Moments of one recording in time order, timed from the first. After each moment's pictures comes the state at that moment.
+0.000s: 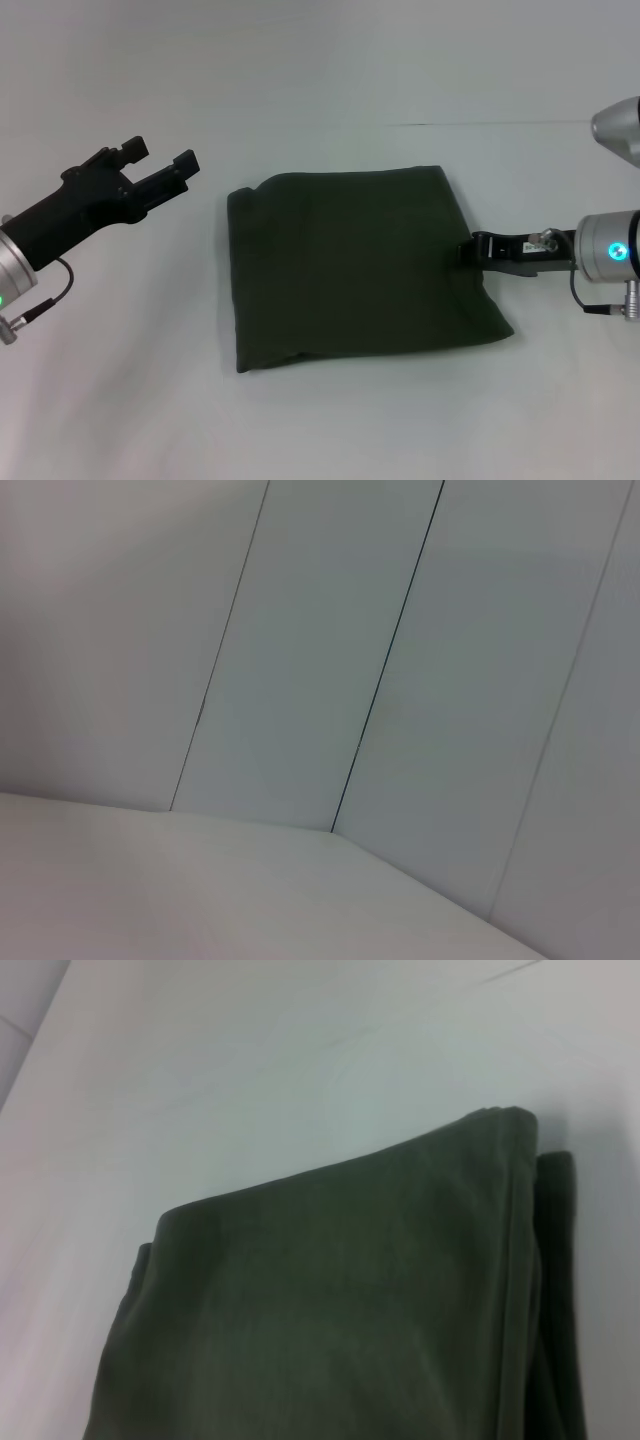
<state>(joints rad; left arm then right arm) -0.41 -2.17 0.67 0.67 1.55 1.27 -1.33 0.75 2.03 -0.87 -0.43 -2.16 -1.01 2.35</state>
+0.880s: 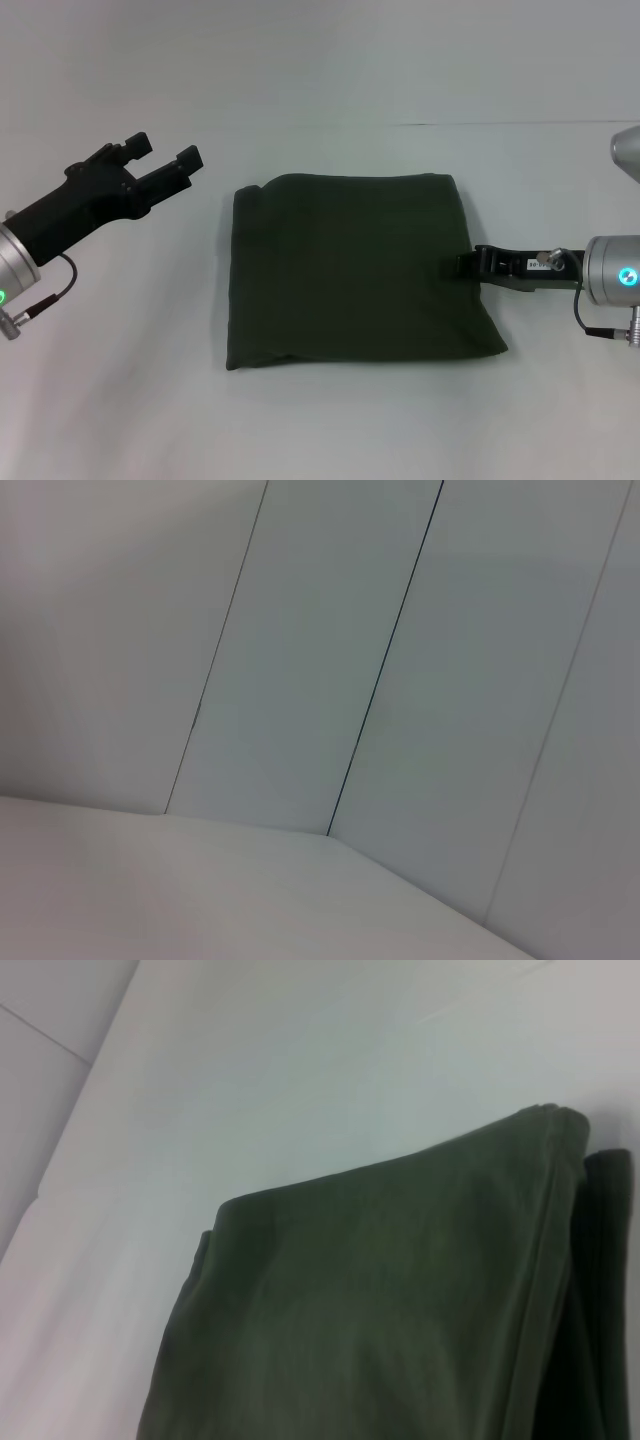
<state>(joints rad) -0.42 -2.17 0.67 0.67 1.55 1.27 -1.34 0.67 2.06 -0.84 -0.48 -2.08 -1.07 2.26</state>
